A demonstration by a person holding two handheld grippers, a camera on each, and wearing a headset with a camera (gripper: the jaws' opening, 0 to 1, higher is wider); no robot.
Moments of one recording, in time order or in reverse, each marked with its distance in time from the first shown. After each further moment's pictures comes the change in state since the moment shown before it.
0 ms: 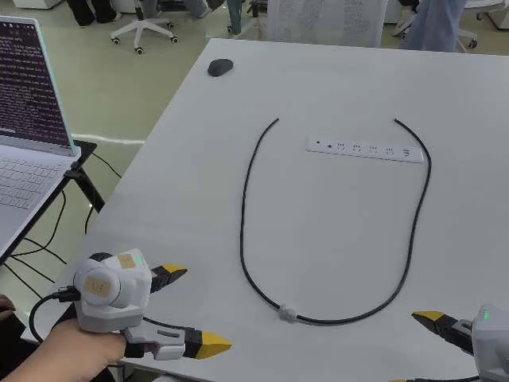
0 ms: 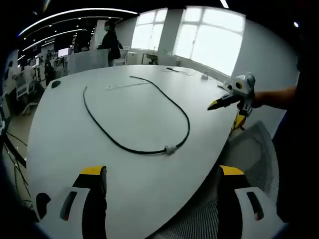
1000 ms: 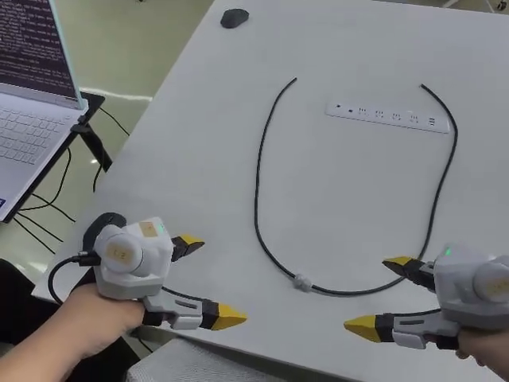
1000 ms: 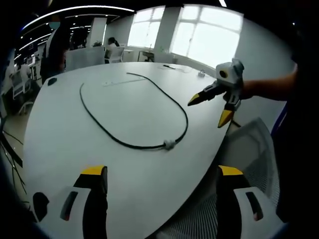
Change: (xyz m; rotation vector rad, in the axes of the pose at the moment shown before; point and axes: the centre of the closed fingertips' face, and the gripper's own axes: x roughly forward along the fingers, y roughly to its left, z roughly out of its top) left arm 0.001 0.006 -0.008 -0.002 0.018 -0.035; right arm 0.046 0.001 0.027 -0.049 0.060 0.032
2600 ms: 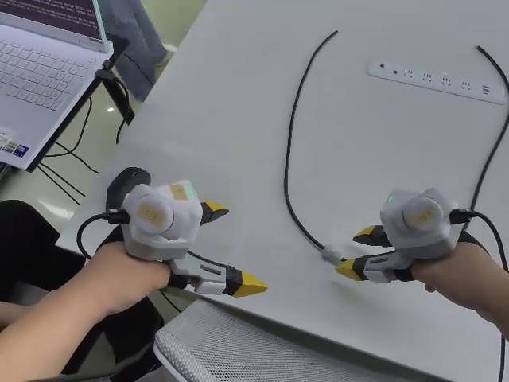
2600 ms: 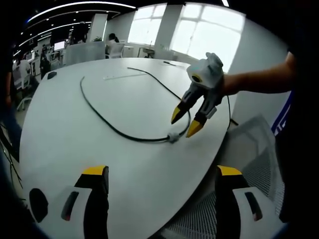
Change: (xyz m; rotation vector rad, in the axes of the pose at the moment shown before) left arm 0.005 0.013 -0.016 -0.018 0.025 -0.018; right arm 0.087 -0.003 -0.013 -0.102 0.302 0.093
